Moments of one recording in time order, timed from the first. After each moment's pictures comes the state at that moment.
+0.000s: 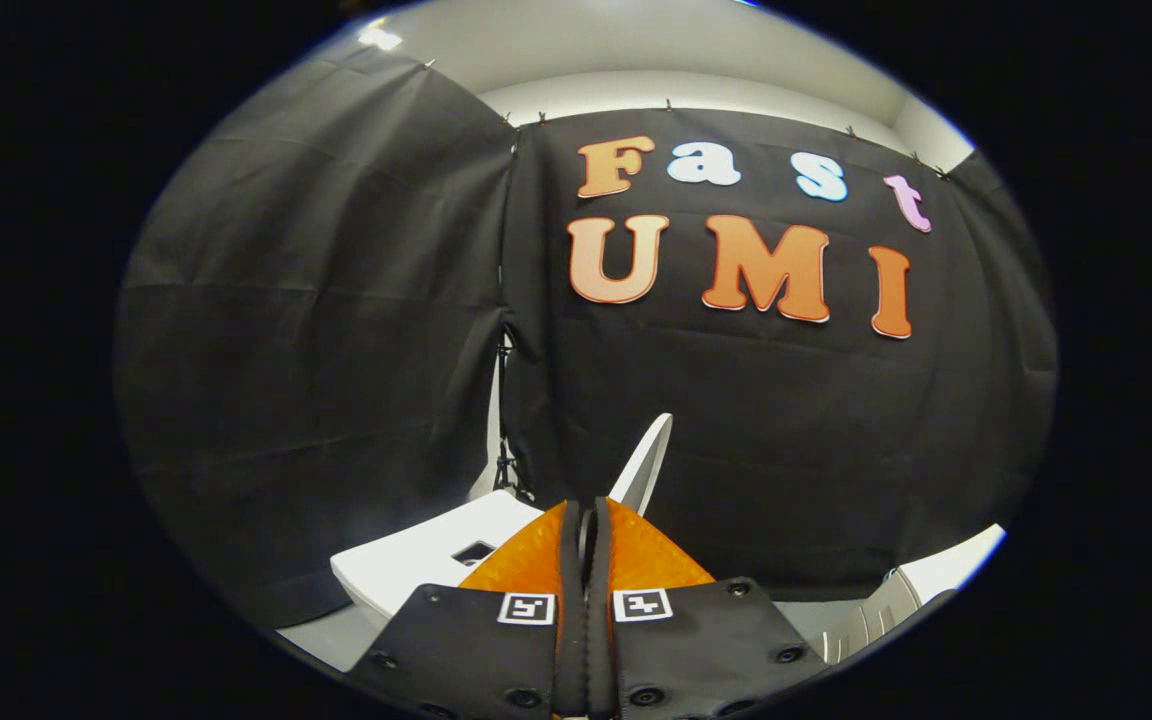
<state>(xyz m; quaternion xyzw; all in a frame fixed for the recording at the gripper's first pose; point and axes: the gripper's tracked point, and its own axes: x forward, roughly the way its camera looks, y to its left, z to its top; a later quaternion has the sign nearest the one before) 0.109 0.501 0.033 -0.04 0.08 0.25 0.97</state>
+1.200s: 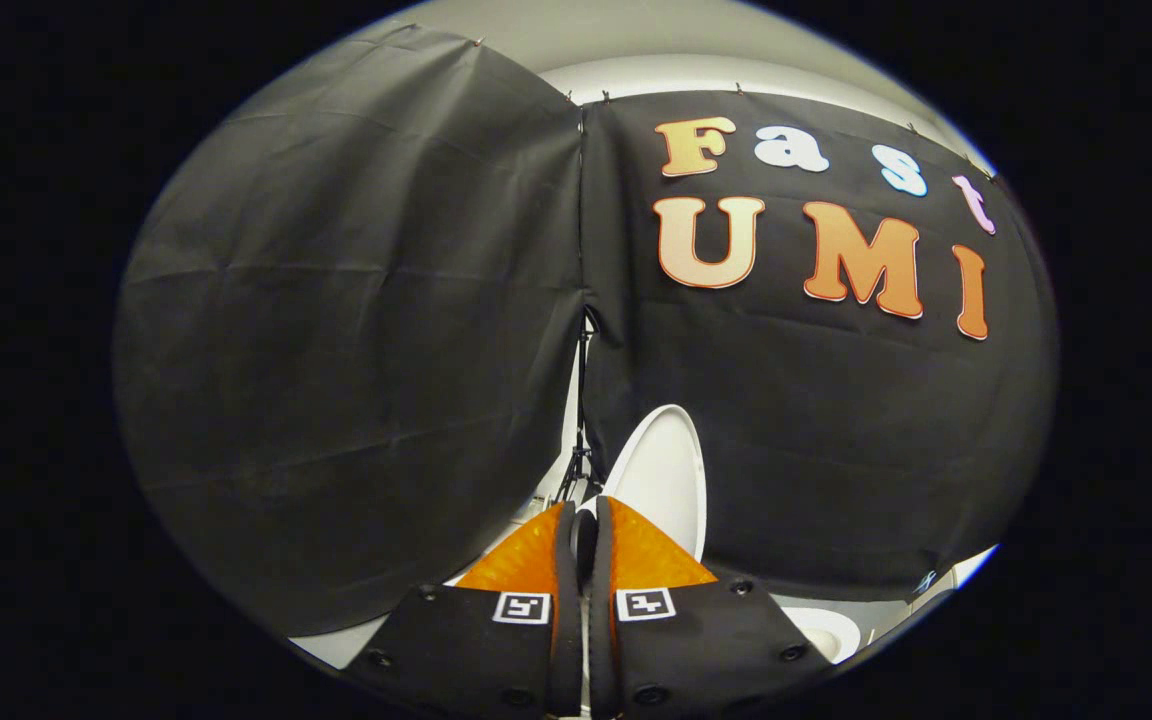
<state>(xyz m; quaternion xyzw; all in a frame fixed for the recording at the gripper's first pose) 0.090 0.639 0.019 -0.03 0.11 0.32 0.94</state>
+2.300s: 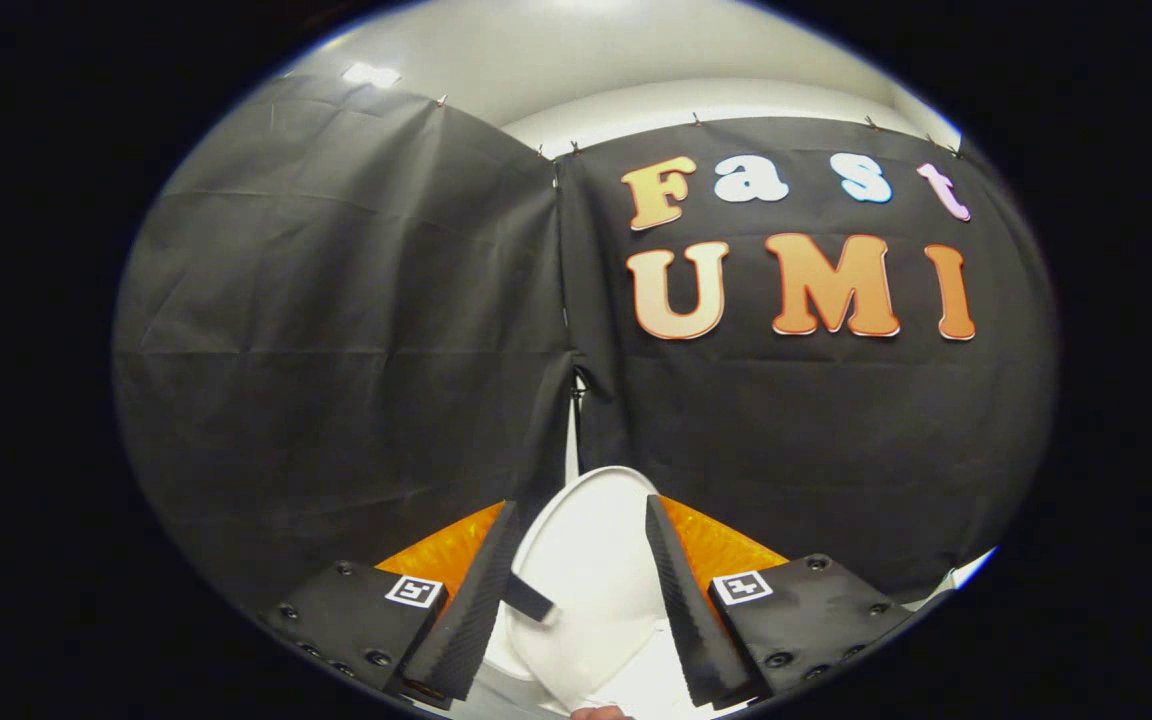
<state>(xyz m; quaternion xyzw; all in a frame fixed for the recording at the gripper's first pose) 0.099 0.506 0.109 0.03 0.04 0.32 0.95</state>
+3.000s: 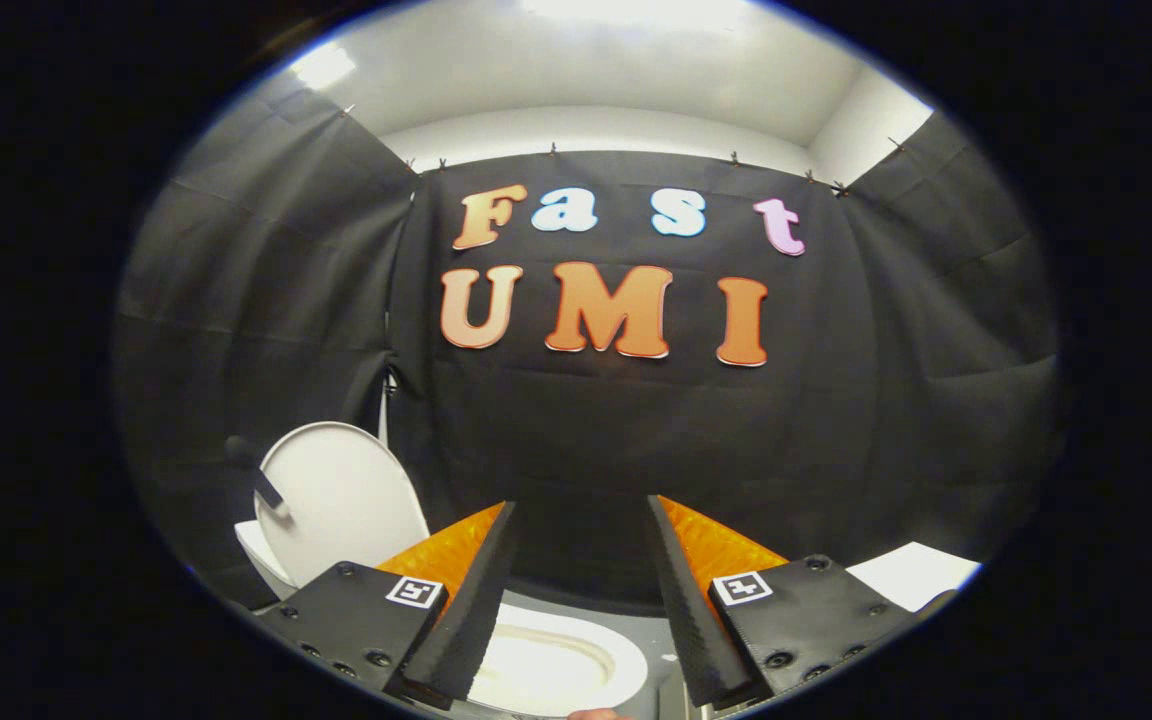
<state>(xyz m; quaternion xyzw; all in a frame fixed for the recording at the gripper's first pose) 0.110 0.157 0.090 -0.02 0.01 0.11 0.99</state>
